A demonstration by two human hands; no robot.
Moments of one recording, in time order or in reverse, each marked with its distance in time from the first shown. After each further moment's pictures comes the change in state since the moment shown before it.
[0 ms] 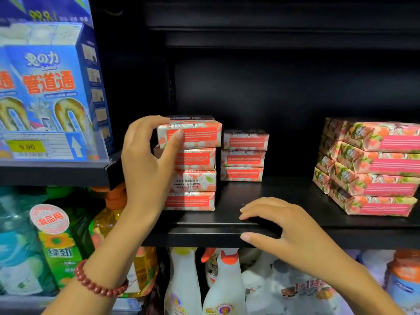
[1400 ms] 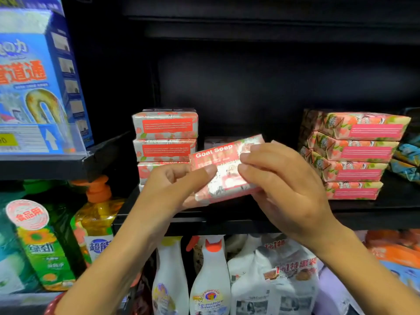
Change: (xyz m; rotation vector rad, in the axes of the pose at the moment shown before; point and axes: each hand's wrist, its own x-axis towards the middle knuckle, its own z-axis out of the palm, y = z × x) left_hand -0.046 0.043 -0.003 -0.680 -0.670 -0.632; right_hand 0.008 -0.009 -0.030 -0.450 0.654 -0.578
